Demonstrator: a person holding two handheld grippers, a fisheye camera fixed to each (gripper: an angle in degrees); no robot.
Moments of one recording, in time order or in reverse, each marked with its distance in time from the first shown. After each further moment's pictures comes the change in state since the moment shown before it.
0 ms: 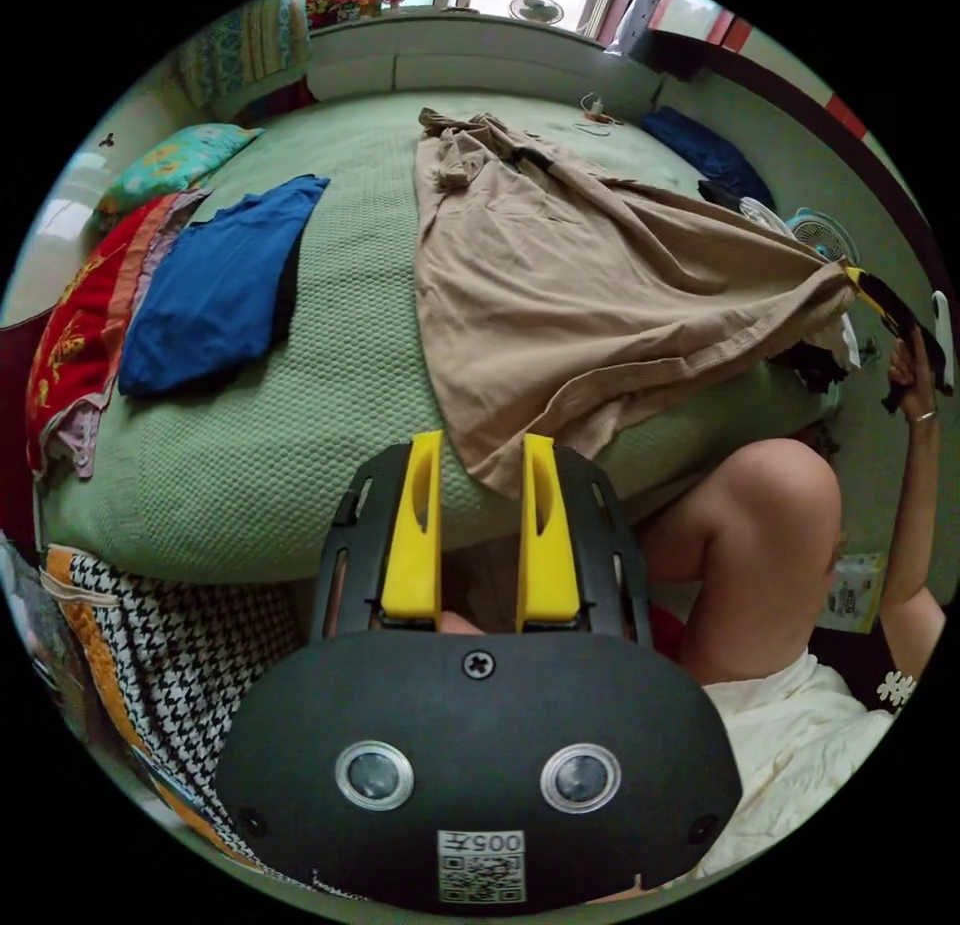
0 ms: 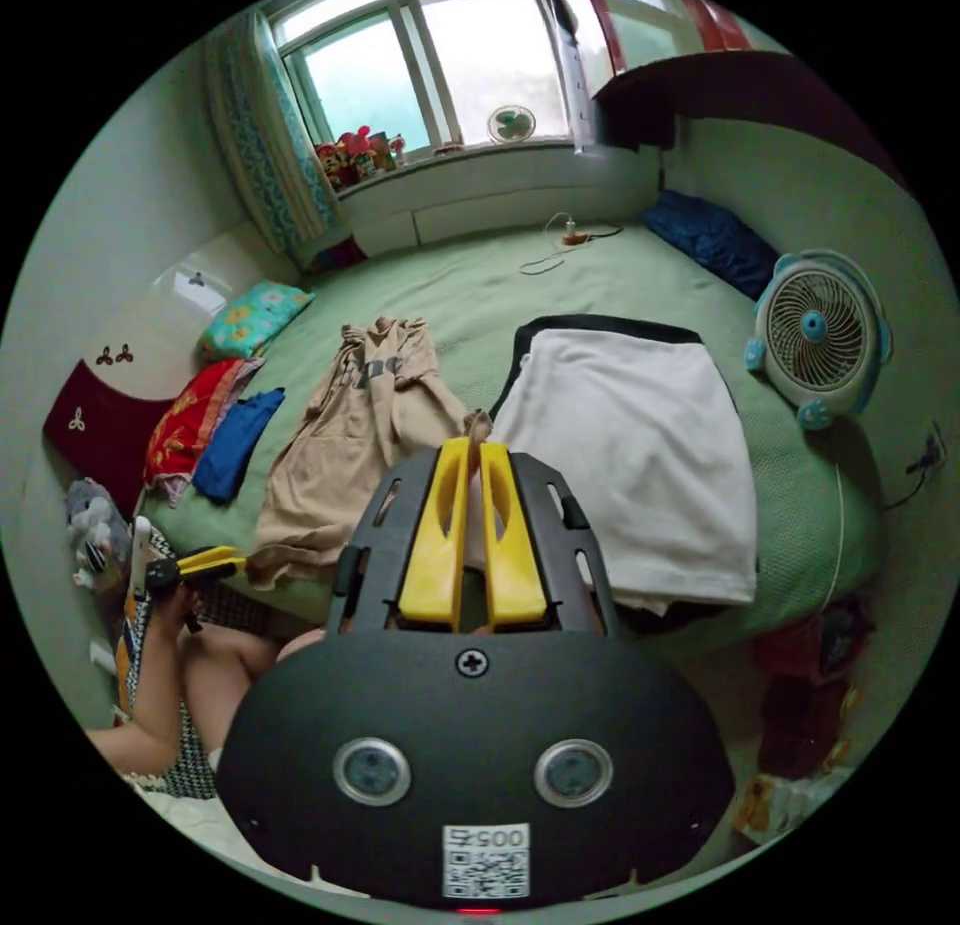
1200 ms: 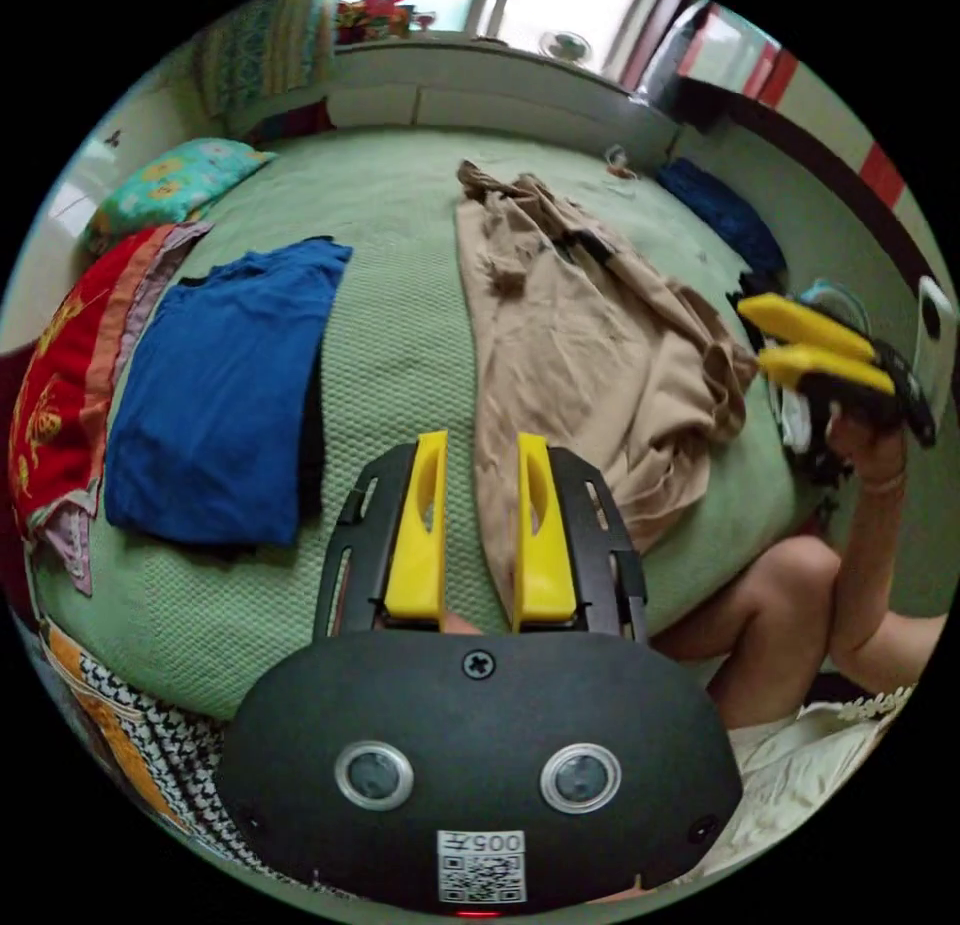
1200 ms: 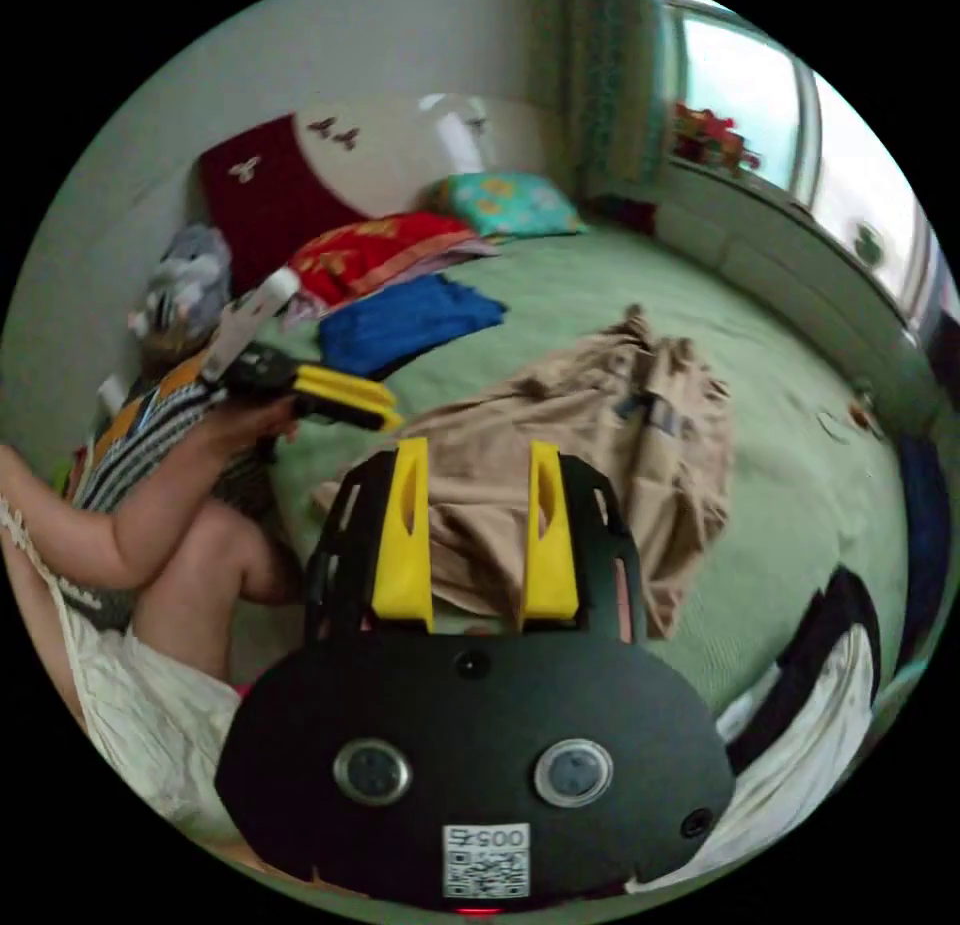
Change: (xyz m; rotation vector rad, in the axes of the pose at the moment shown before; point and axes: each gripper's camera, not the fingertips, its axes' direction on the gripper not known) left arm -0.101 -0.121 0.038 0.098 0.028 0.015; right arm -0.285 -0.028 0.247 -0.126 -0.288 -0.646
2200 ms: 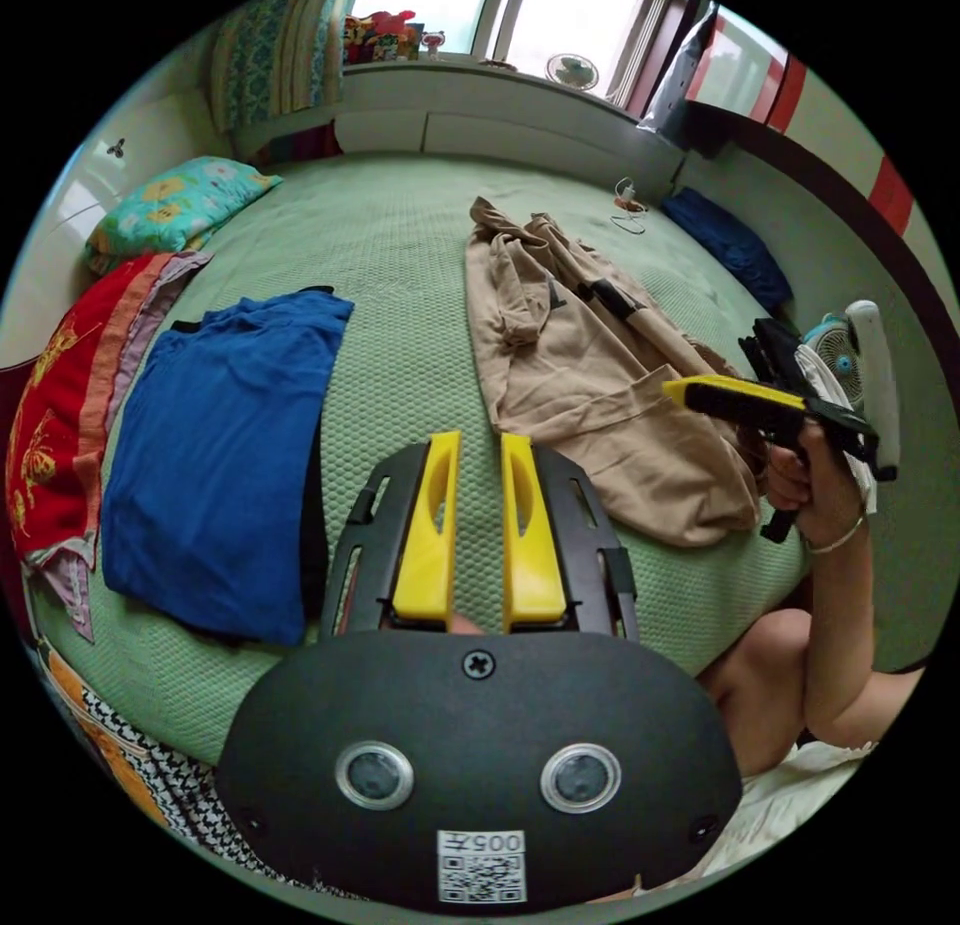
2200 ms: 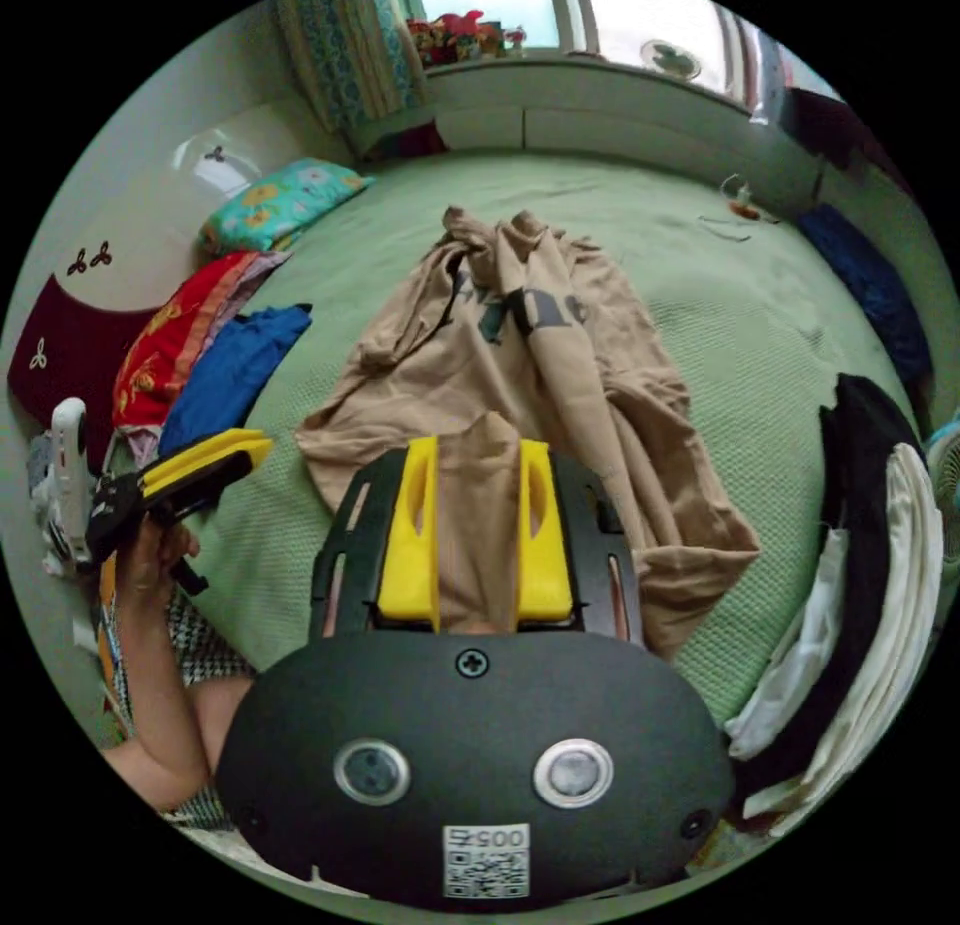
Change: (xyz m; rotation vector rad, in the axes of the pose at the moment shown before) left arm -0.040 -0.071 0.020 0.103 0.004 -0.063; right arm 0.086 -0.026 0.148 -0.164 0.165 0.471
